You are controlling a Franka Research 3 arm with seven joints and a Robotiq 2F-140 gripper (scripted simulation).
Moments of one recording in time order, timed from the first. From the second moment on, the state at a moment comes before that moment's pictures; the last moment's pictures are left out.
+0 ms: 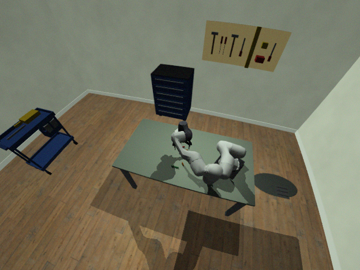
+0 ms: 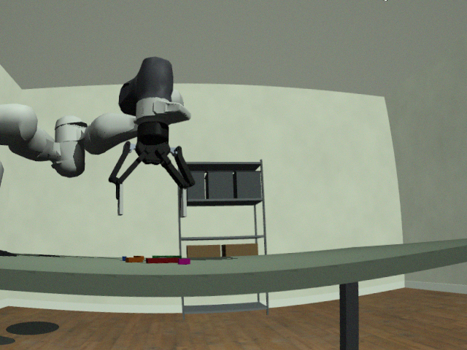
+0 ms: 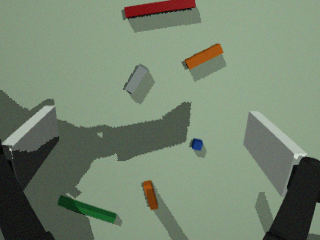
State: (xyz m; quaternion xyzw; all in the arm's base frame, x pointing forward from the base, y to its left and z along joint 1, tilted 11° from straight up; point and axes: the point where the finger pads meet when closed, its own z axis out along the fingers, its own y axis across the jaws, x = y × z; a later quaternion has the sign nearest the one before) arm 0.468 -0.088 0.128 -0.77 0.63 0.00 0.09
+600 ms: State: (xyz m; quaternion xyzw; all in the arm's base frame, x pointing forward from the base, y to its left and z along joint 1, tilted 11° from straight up) arm 0.481 -0.095 0.123 -0.67 0.74 0.02 0.09
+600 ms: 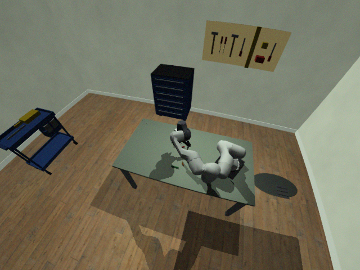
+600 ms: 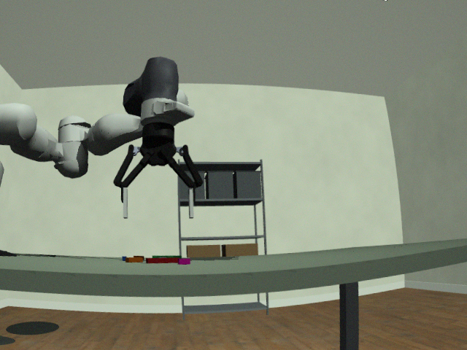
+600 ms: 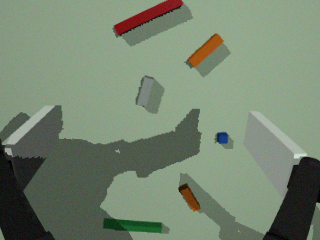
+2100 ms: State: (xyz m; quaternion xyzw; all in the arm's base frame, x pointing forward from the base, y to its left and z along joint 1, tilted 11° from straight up) arm 0.488 -0.098 0.120 -0.58 0.81 0.03 0.09
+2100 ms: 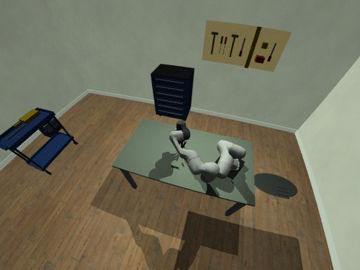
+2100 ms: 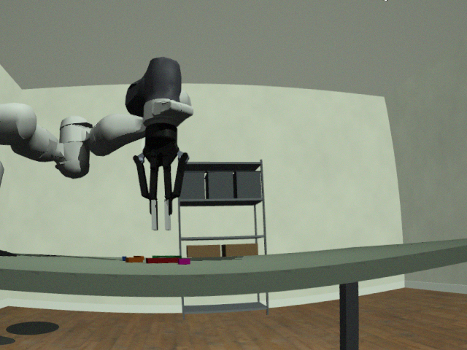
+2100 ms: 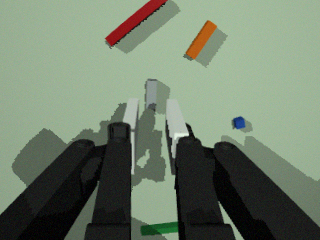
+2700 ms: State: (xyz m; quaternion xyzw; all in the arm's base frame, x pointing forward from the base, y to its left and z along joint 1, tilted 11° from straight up) arm 0.488 -0.095 0.113 -0.58 0.81 0.03 0.09
